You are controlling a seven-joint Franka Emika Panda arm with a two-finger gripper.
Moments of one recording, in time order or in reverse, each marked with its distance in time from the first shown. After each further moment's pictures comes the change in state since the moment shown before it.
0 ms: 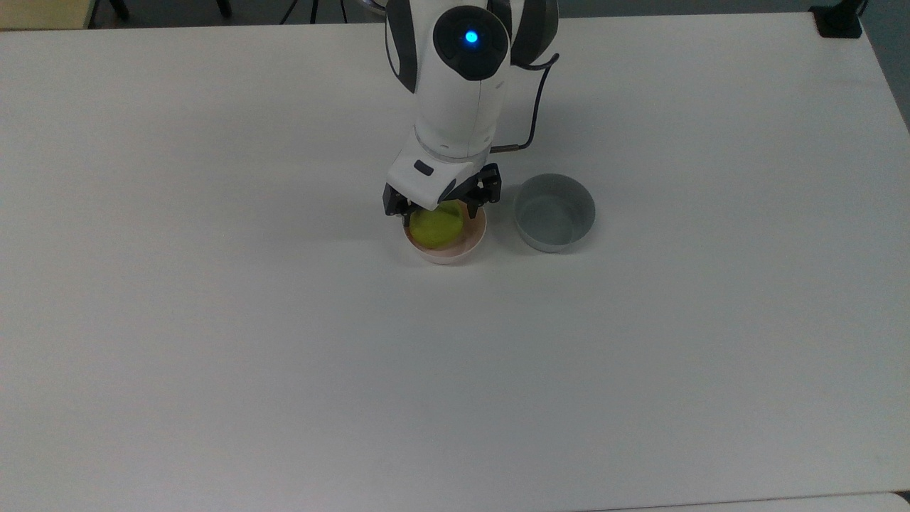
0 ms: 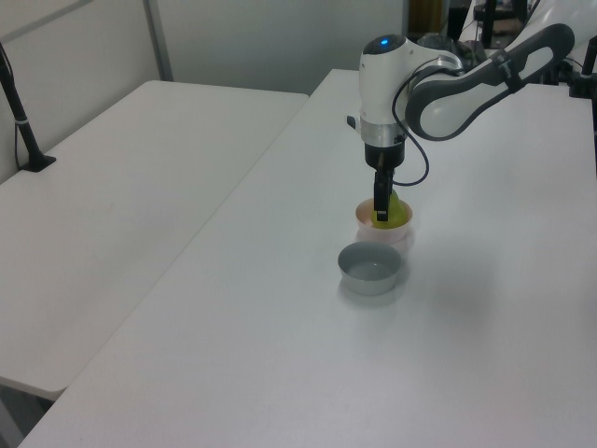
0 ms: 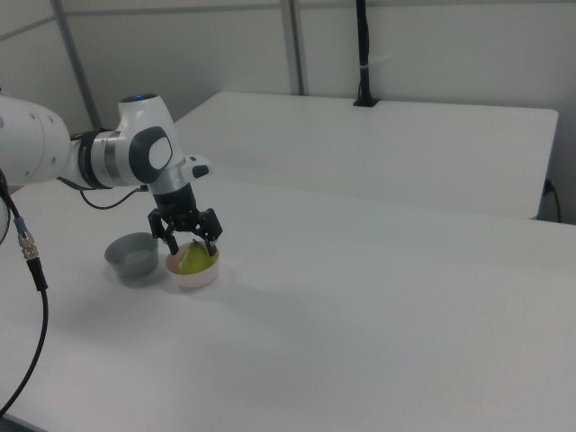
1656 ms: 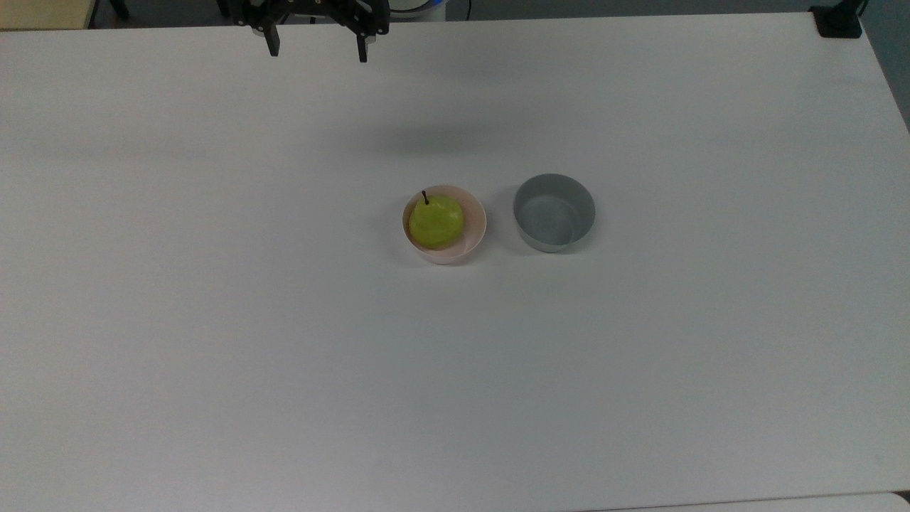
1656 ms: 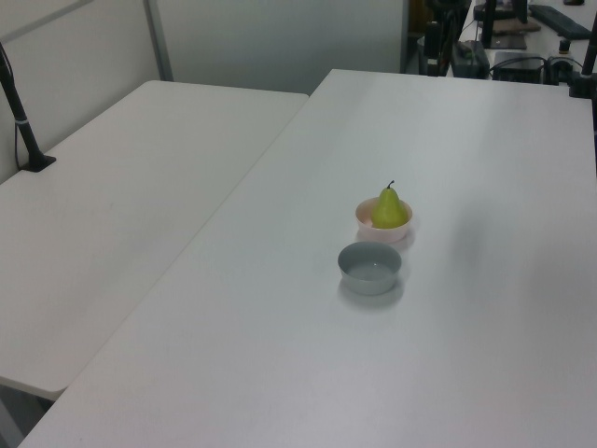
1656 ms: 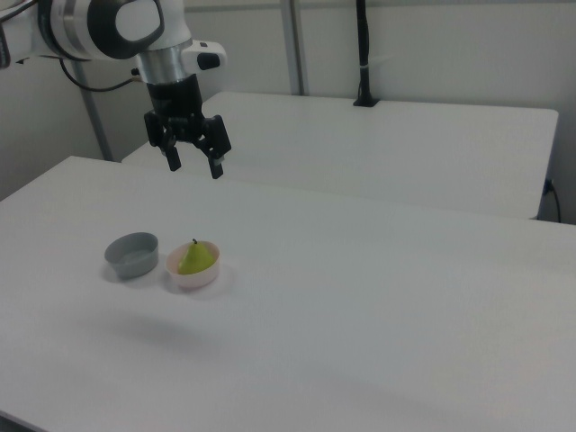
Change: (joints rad) arm -0.086 -0.319 -0.151 0.210 0.171 -0.495 -0.104
